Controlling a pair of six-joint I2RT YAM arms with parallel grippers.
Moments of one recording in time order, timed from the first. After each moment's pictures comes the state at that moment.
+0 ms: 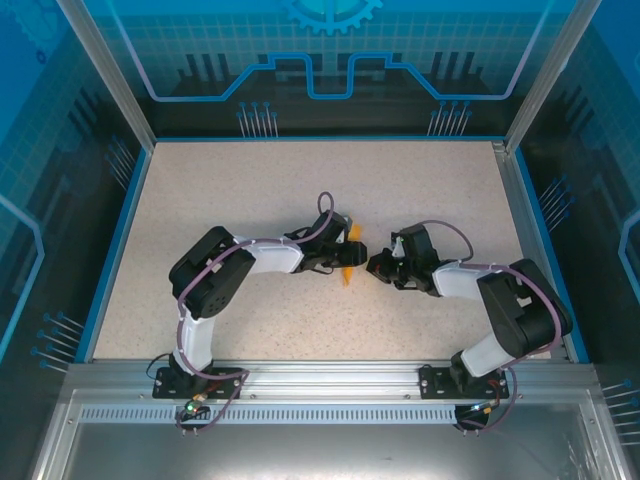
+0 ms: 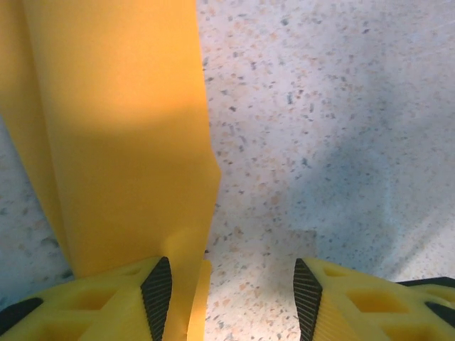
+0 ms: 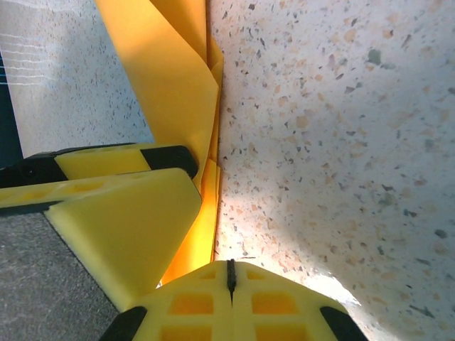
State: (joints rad) left arm -0.71 1.99 1.10 0.08 0.23 -0.77; right arm 0.38 1.53 0.54 0.16 -0.45 0.90
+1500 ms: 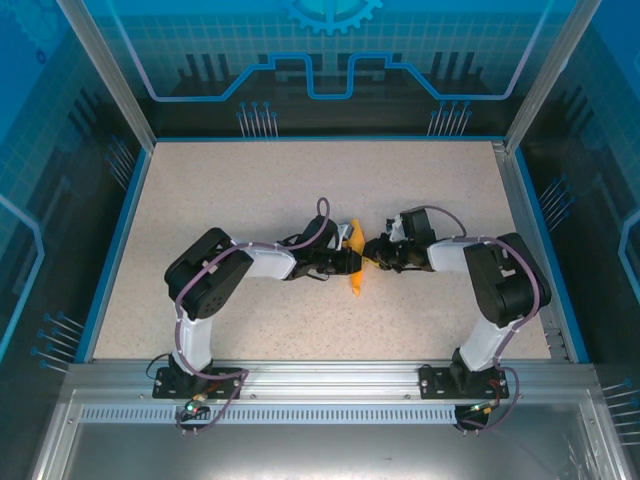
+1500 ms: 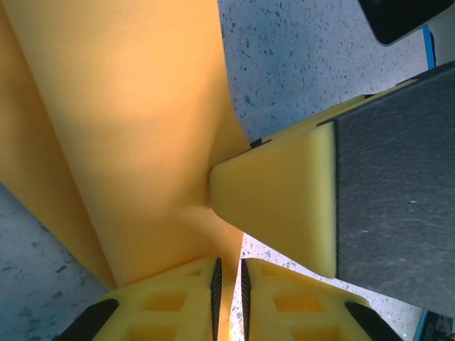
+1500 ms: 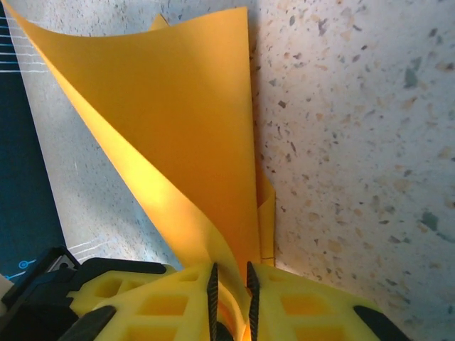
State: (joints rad) left arm -0.69 1.96 1.00 0.23 0.42 -0.72; right arm 0.29 1.74 0.73 0.09 -0.61 0.81
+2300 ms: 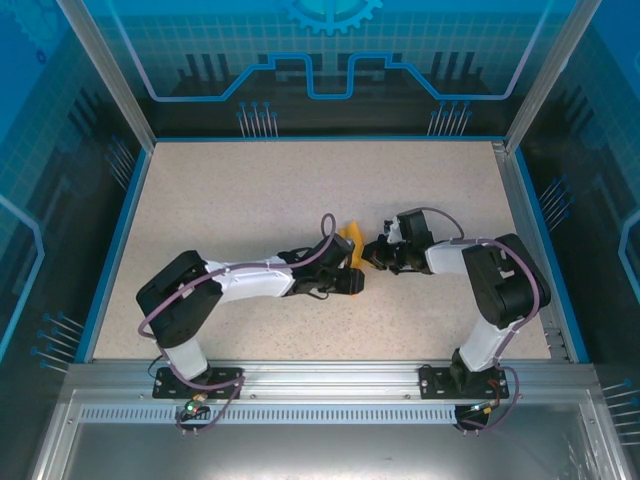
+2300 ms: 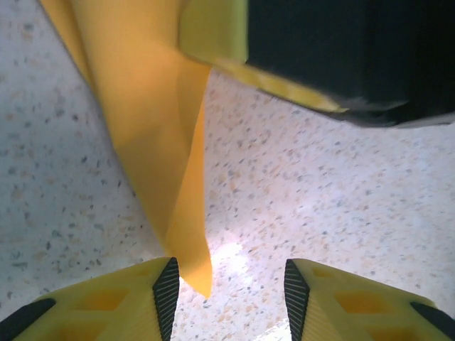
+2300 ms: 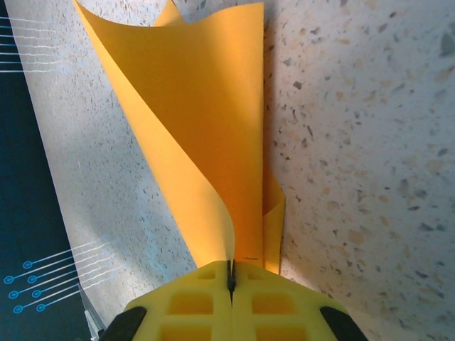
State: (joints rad) left arm -0.88 1.75 0.98 -0.16 0.09 -0.77; right arm 0.32 1.73 0.72 0.12 -0.60 0.85
